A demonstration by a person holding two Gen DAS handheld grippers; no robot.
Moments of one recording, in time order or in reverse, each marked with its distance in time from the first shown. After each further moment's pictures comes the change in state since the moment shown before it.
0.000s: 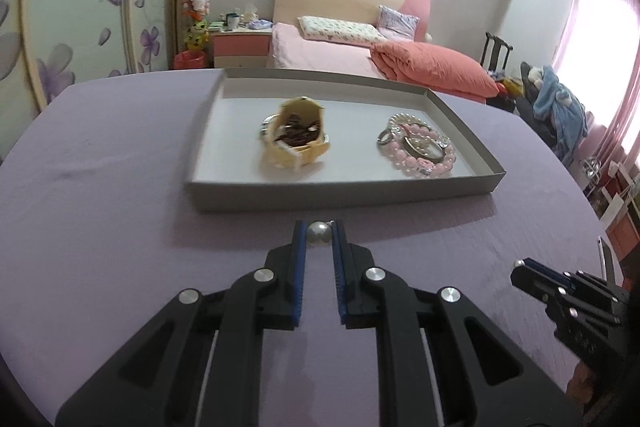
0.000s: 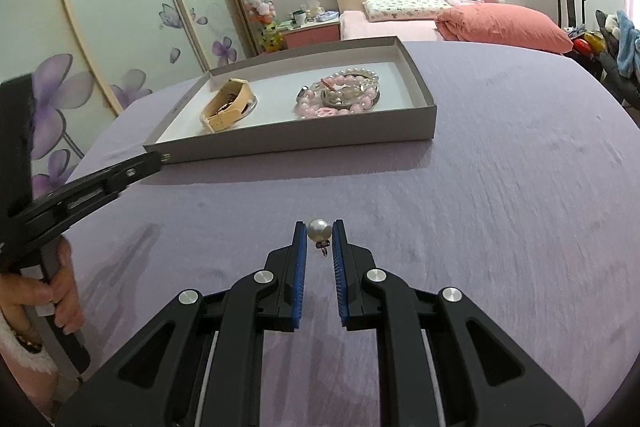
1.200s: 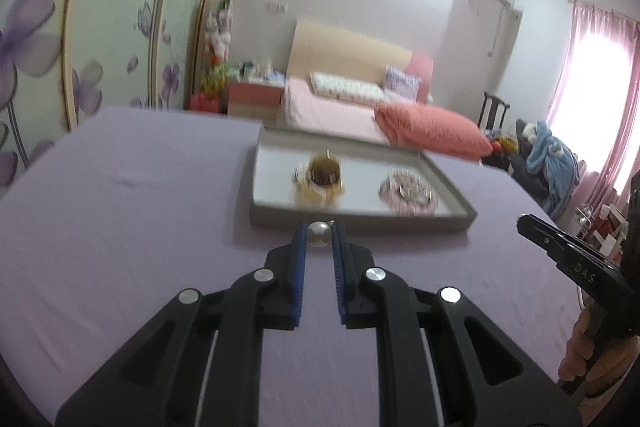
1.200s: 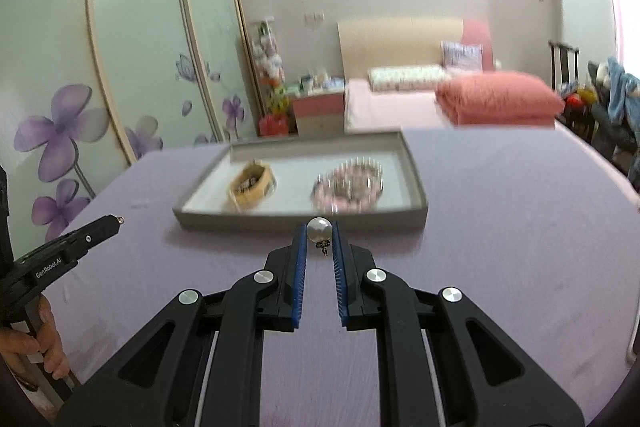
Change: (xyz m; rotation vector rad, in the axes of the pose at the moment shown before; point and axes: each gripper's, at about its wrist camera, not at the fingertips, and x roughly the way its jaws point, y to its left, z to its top) left arm -0.090 0.020 -0.019 -0.059 -0.239 -0.002; right arm -0.052 0.024 0.030 -0.070 -0.271 -0.015
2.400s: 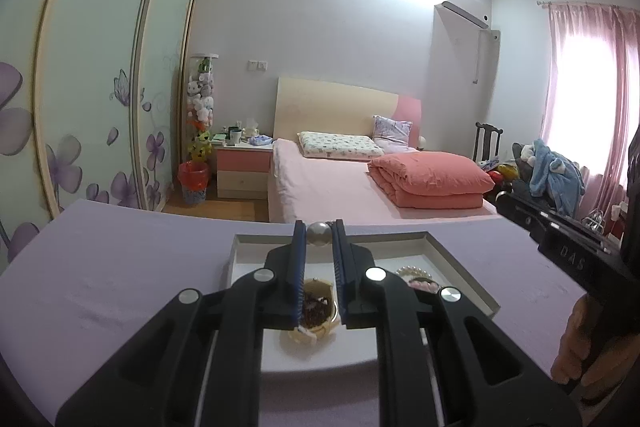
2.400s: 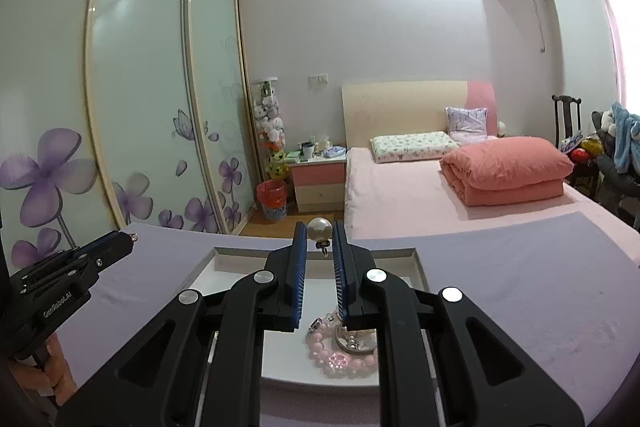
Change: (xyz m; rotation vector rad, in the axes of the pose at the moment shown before) left arm 0.079 -0.023 0.081 0.099 -0.180 -0.020; right arm 0.071 0.004 0.076 -0.031 -0.219 -0.006
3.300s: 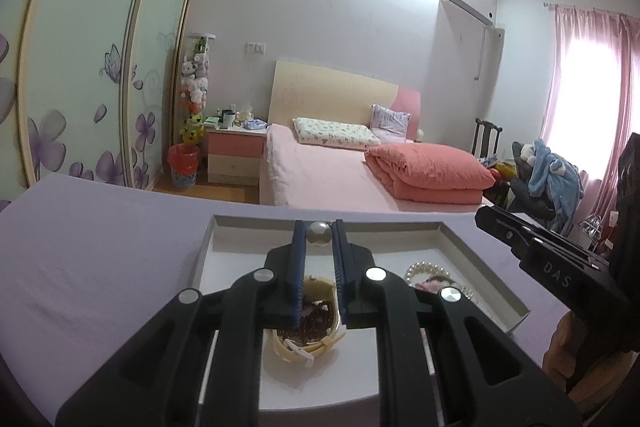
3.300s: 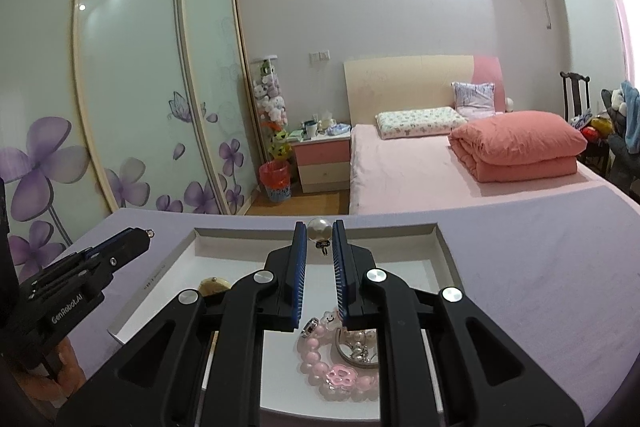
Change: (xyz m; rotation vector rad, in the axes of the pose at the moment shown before) left arm 0.074 0.018 -0.025 -0.032 0.040 -0.030; right arm 0.059 -0.002 -0.027 0.031 0.079 0.018
